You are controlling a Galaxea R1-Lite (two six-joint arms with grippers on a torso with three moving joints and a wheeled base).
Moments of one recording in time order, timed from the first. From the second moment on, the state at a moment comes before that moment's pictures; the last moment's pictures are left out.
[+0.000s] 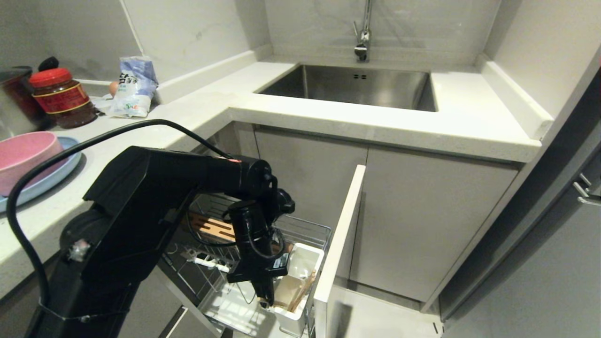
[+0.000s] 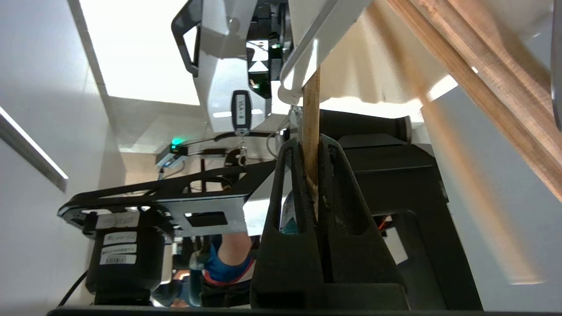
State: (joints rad) left arm -0.51 2.37 -1.90 1.32 -0.22 -0.45; right arm 0.00 0.00 0.00 -0.08 0.00 0.01
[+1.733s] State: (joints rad) left arm -0.55 1.72 -1.93 1.52 -0.21 -0.31; right arm 0.00 0.00 0.00 -0.08 0.00 0.01
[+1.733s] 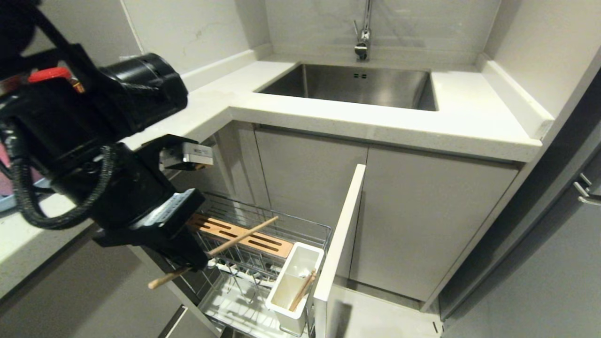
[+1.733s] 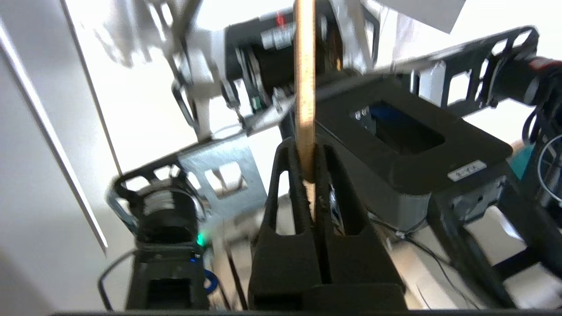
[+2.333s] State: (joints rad) left arm -0.39 1.41 -1.93 1.41 0.08 -0.32; right arm 0.00 0.00 0.00 -0.08 0.00 0.01
